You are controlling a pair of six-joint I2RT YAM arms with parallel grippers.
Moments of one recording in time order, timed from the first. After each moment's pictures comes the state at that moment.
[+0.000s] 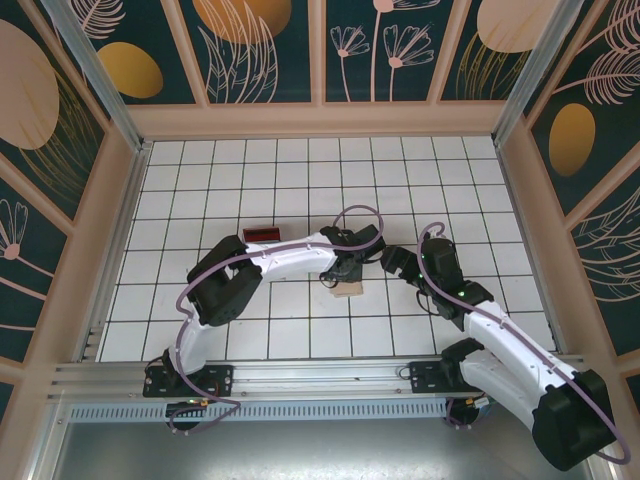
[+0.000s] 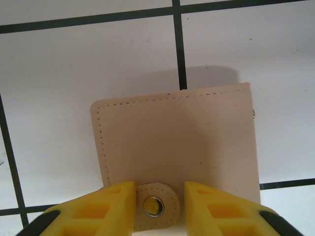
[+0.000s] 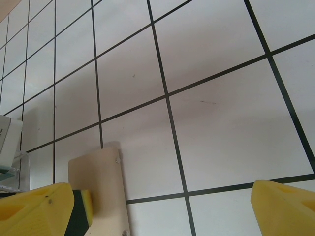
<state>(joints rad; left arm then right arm) -1.02 2.10 1.56 -0.80 -0.22 -0.94 0.45 0.85 0.41 -0.27 0.03 0.75</state>
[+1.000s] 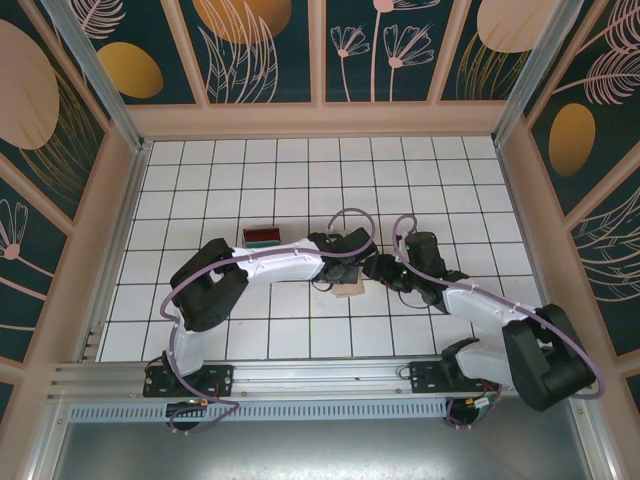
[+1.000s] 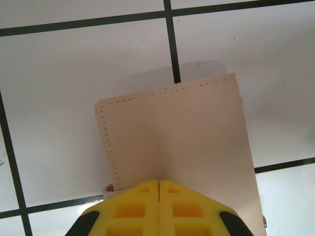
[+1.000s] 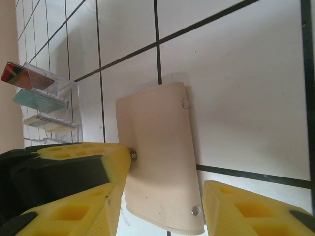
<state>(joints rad) -1.03 1.99 1.40 -0.64 -0.21 -0.91 0.44 1.21 0.40 0.06 -0.44 0.81</state>
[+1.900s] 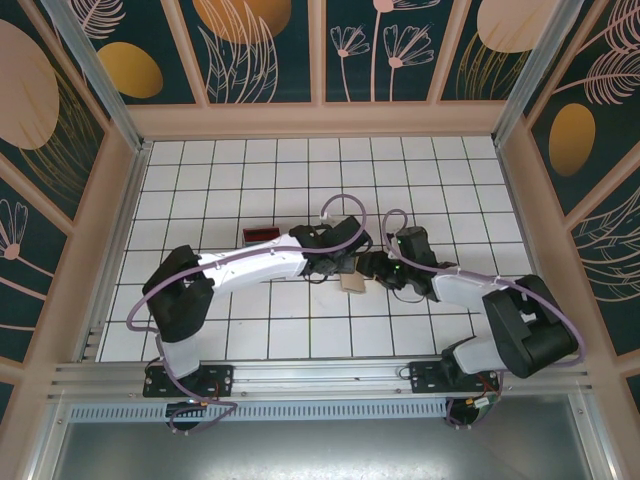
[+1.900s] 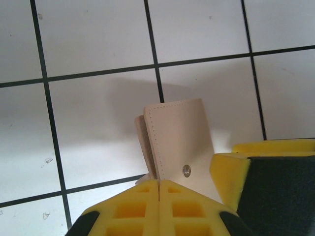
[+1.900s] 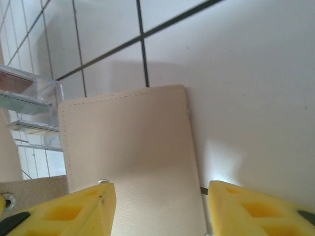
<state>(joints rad) -1.02 1.83 1.39 -0.67 -0.25 -0.88 0.44 1.37 0.46 0.09 -0.46 0.81</state>
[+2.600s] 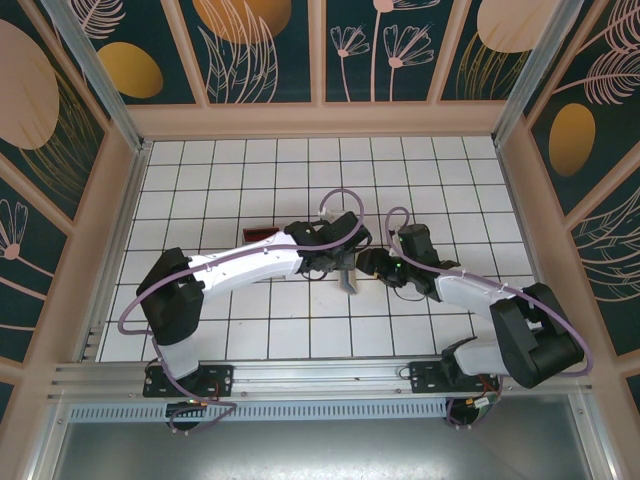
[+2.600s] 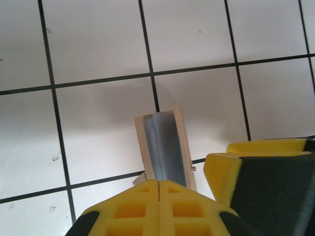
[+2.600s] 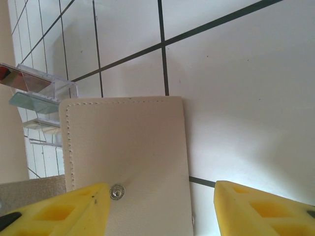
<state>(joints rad) -1.02 1.80 1.42 -0.72 -0.26 -0.88 0.44 1.32 0.48 0.04 -0.46 0.80</state>
